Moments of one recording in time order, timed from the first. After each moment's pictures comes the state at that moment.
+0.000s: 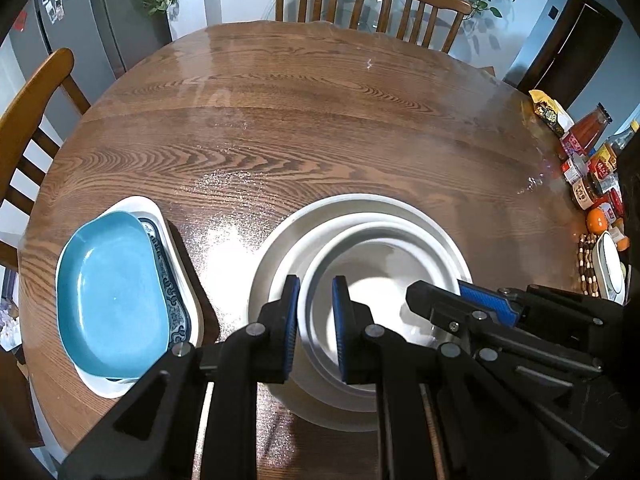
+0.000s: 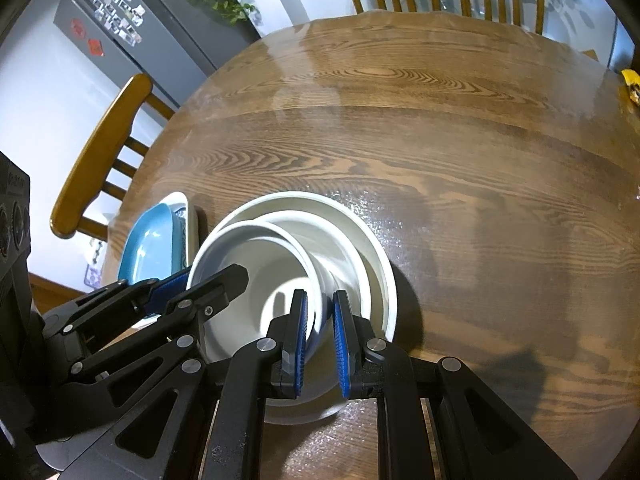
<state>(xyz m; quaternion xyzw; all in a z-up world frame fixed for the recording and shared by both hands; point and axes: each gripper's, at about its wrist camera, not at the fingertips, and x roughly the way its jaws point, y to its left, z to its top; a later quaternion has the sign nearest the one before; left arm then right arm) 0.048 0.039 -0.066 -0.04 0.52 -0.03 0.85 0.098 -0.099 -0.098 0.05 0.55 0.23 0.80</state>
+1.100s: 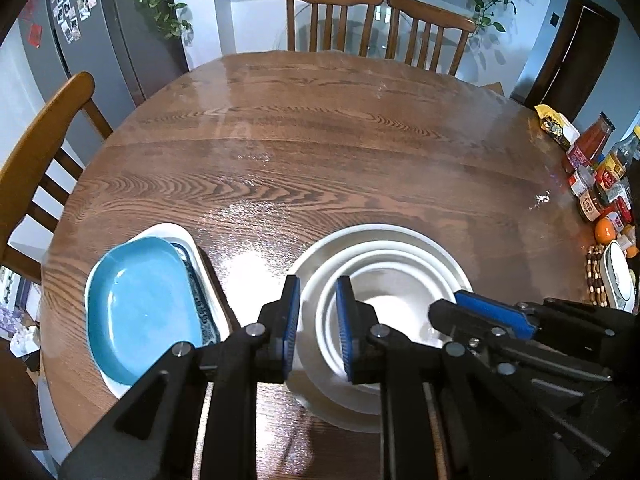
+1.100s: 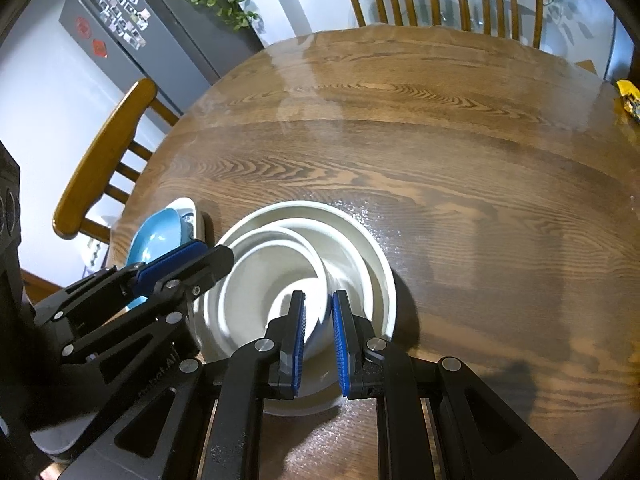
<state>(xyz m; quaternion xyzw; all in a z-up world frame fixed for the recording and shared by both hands) 0.040 0.043 -0.044 -0.02 0.48 0.00 0.88 0.090 -0.101 -0.083 0.05 0.53 0.23 0.82</state>
